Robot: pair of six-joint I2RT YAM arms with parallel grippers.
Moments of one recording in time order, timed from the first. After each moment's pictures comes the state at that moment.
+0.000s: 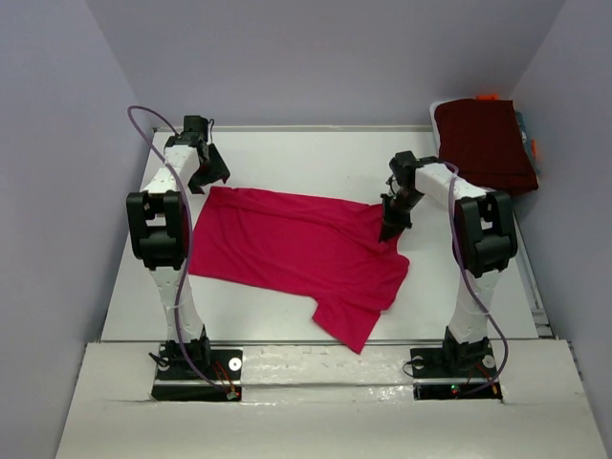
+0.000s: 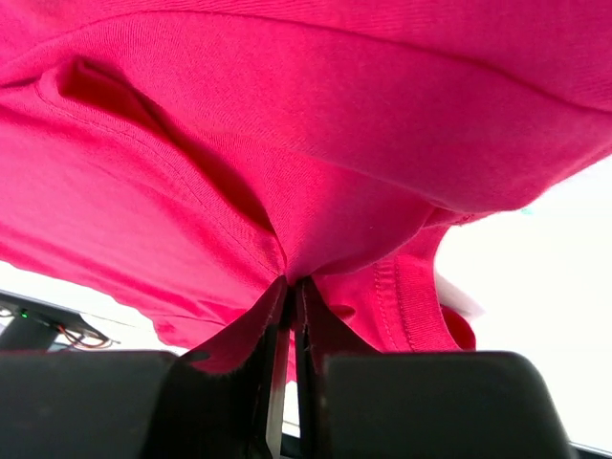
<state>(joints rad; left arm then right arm) 0.00 2.08 1.75 -0.76 -0.11 -0.49 0.23 2.01 1.51 -1.02 -0.31 0.38</state>
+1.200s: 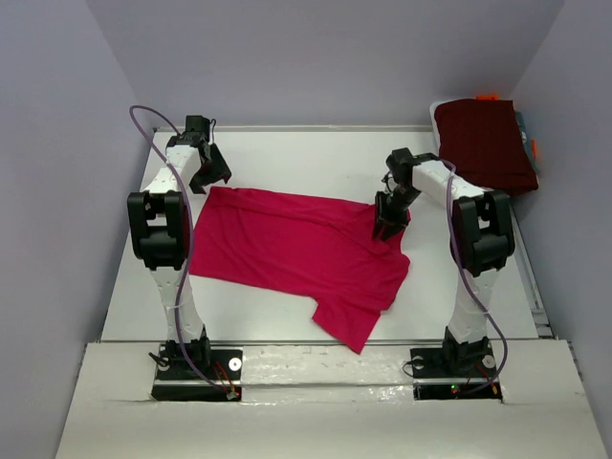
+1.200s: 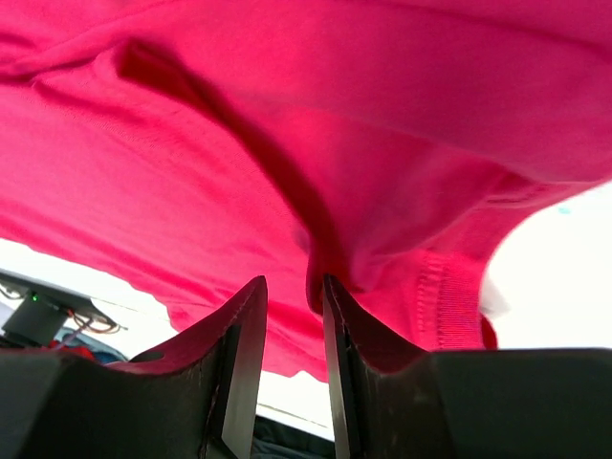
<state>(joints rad) -0.01 2.08 1.75 -0.76 -0.11 -0.49 0.24 2.02 1.56 -1.06 -0.34 0.37</state>
